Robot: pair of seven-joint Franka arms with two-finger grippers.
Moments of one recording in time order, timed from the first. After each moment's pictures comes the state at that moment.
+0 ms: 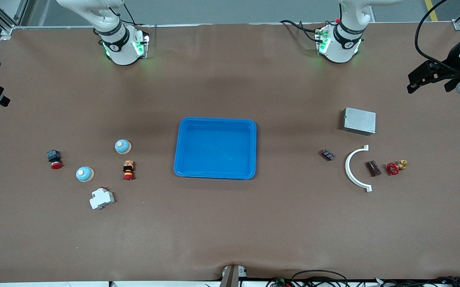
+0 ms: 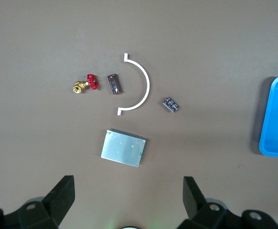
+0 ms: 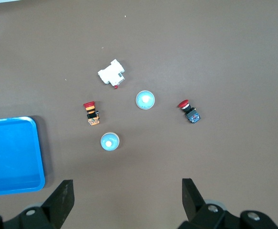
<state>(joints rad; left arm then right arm) -0.03 -0.10 -0.04 -1.62 0.01 1.51 -0.10 -0.02 -0.03 -0.10 -1.52 0.01 1.53 0.05</state>
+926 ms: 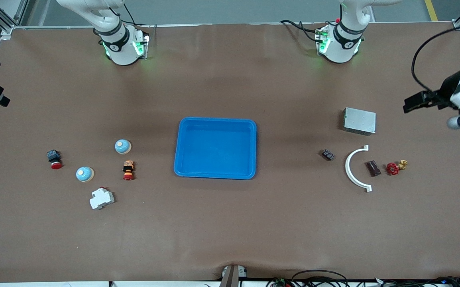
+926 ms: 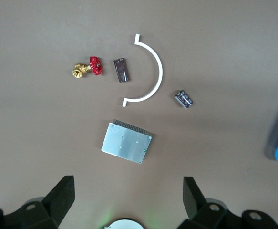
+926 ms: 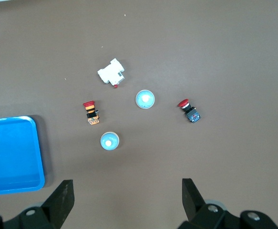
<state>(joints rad) -0.01 0.09 -0.02 -1.58 0.01 1.51 -0.16 -0.02 -0.02 -0.10 -1.52 0.01 1.53 0.05</state>
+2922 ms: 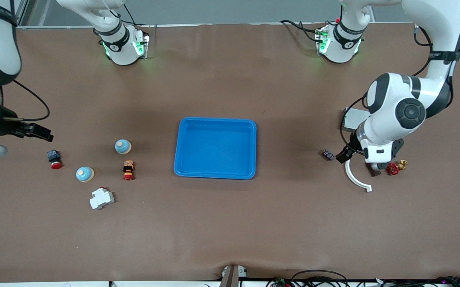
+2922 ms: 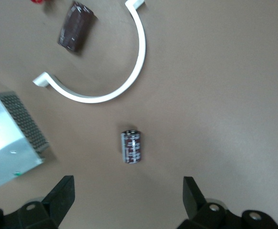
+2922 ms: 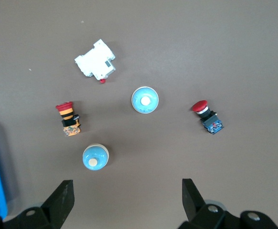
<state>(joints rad) -0.04 0.27 -0.18 -2.03 0.01 2.24 -1.07 -0.02 0.09 -0.10 -1.85 0.01 1.91 0.03</state>
